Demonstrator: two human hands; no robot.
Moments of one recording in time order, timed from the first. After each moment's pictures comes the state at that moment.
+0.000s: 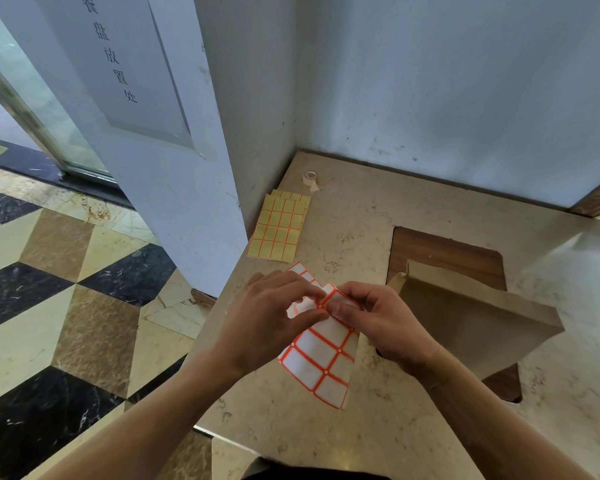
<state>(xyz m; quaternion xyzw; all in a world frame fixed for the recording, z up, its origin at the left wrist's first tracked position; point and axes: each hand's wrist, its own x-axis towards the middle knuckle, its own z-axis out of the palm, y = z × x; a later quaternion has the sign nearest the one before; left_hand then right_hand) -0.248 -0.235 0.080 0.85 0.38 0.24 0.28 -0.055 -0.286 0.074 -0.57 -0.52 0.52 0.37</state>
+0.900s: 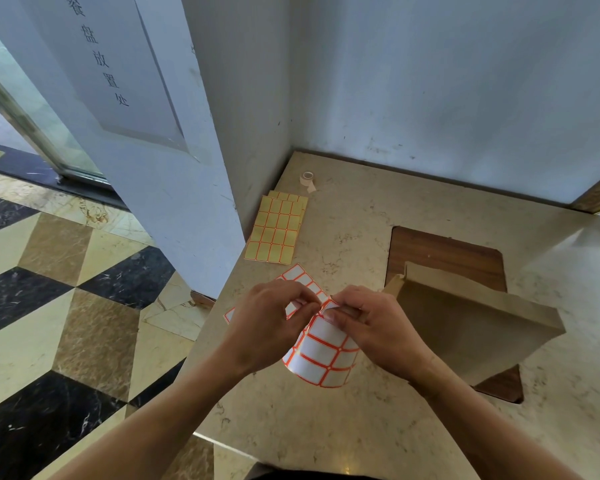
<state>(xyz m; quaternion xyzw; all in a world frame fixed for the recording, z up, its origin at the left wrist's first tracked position) -0.237 -0.231 0.075 0.81 0.44 0.22 0.33 -0.051 -0.285 0.059 -0.61 -0.65 0.32 0.33</state>
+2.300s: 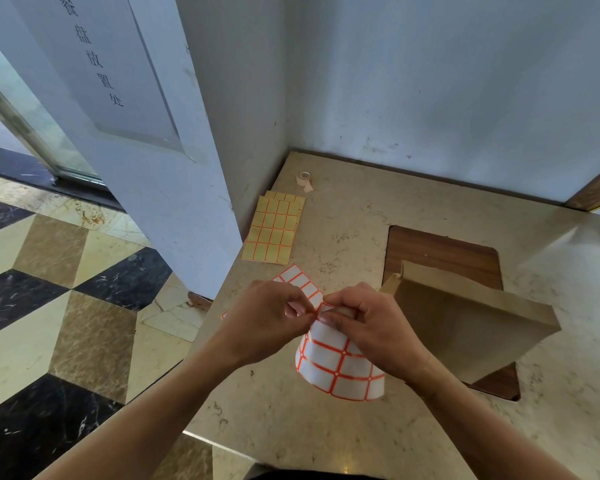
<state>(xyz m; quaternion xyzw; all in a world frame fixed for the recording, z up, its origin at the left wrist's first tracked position) -0.239 -0.221 0.081 0.82 0.41 0.16 0.36 -0.055 -0.288 0.066 -0.63 -0.63 0.33 0.32</state>
